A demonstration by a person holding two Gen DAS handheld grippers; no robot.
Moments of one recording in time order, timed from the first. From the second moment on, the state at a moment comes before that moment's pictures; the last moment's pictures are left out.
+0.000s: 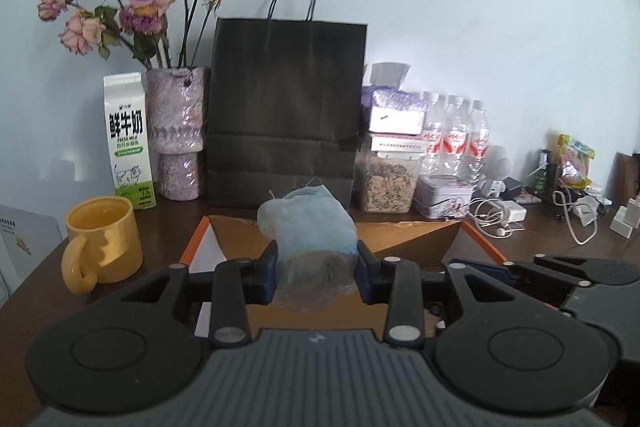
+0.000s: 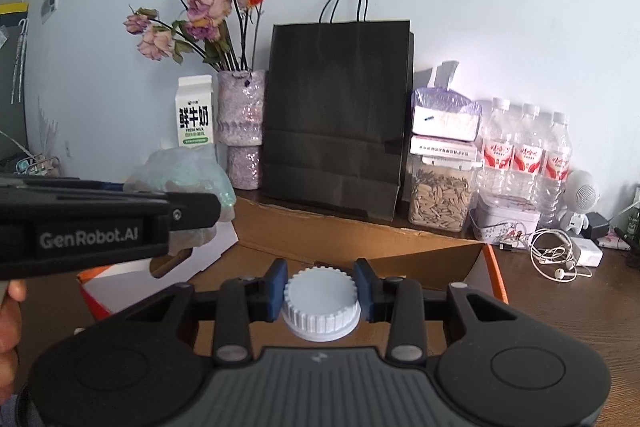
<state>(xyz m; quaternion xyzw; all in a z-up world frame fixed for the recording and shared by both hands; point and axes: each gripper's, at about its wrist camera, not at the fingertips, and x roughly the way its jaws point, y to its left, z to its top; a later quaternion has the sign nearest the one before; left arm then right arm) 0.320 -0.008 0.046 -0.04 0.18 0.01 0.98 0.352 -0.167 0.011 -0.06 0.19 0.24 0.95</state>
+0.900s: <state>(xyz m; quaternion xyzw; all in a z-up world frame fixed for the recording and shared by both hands) 0.329 -0.008 0.031 -0.03 0.20 0.04 0.98 0.362 -0.183 0.000 -0.04 0.22 0.22 0.95</state>
